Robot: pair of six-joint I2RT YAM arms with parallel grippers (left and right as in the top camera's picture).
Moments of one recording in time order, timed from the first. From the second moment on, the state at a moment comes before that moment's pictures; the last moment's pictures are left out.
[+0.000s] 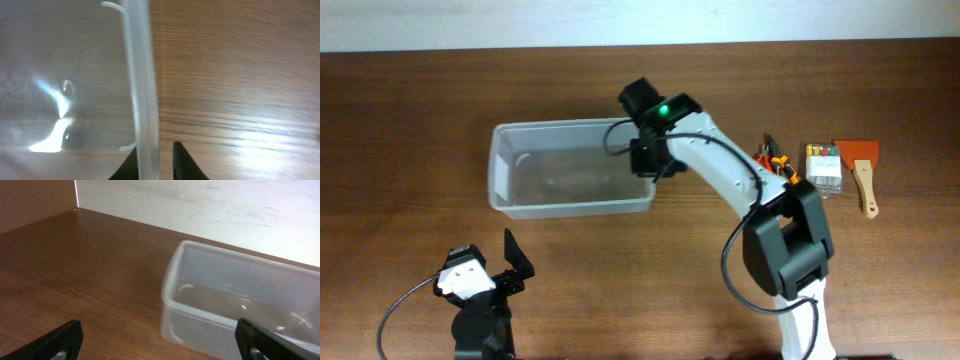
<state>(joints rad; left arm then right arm) -0.05 0.01 0.10 -0.29 -0.33 -0.22 0.53 2.20 1.89 -1.11 -0.01 0.53</state>
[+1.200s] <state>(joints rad) -0.05 0.01 0.10 -0.29 -0.33 -0.22 0.34 2.20 1.89 -1.32 -0.01 0.54</state>
